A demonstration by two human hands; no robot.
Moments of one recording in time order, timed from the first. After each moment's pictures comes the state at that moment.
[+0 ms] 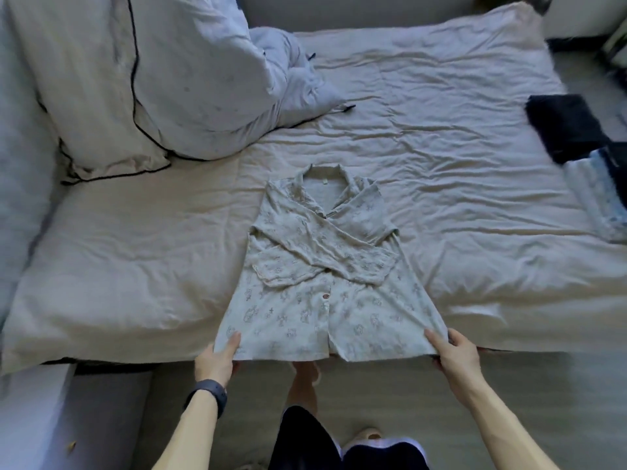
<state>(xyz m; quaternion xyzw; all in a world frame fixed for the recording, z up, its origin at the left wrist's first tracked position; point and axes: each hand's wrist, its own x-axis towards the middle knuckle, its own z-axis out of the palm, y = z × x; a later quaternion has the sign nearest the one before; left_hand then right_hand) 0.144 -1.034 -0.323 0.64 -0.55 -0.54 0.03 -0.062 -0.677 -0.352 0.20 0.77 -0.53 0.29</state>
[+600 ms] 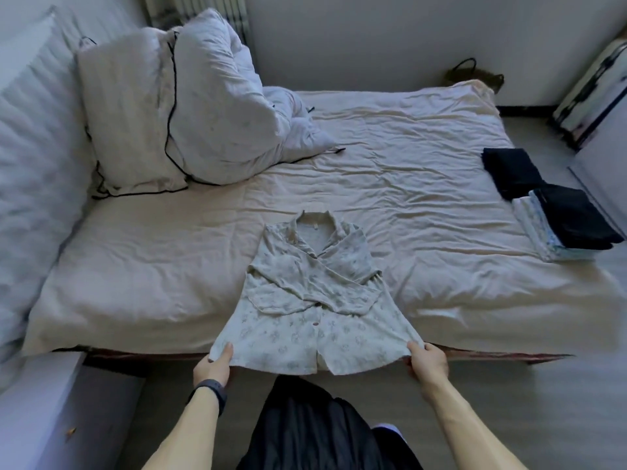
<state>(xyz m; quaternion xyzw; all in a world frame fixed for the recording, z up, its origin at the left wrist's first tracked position) 0.205 -0.970 -0.247 0.66 -0.47 -0.58 0.07 -0.004 -0.650 -0.295 0.24 0.80 -0.48 0.25</state>
